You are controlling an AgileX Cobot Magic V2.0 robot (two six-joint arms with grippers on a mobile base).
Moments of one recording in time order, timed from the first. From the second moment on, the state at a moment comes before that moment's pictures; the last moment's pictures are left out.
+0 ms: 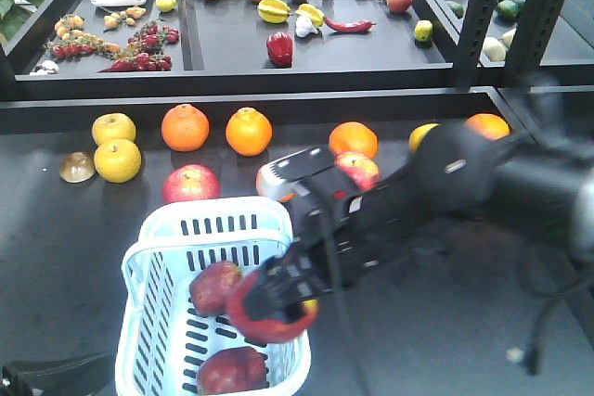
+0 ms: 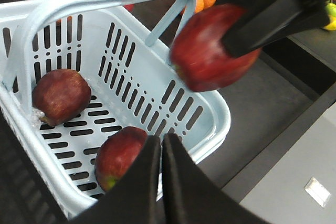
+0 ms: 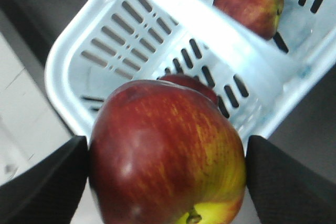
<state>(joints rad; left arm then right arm) -0.11 0.63 -0.18 1.76 -0.56 -1.87 0.60 1.64 -1.13 0.60 0.76 -0.55</state>
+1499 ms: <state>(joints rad) -0.11 0.63 -0.18 1.76 -0.56 -1.87 0.66 1.32 -1.13 0.39 0.93 -0.44</state>
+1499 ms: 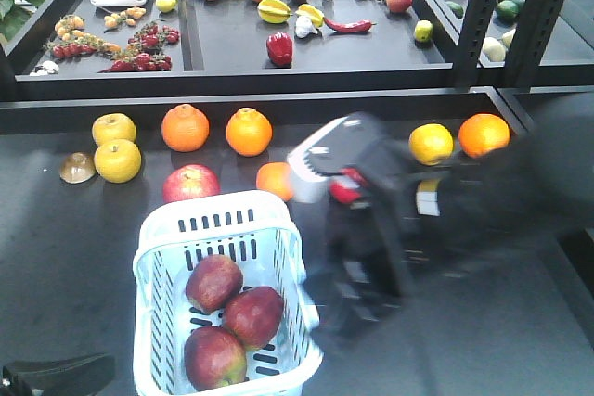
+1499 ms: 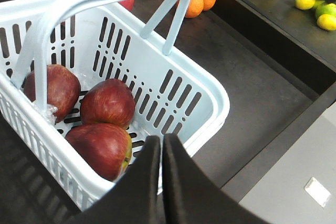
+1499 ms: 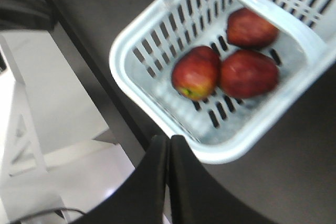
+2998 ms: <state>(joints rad) -0.11 0.63 -0.18 1.76 -0.66 -1.87 0.66 0.42 -0.43 -0.15 0.78 0.21</state>
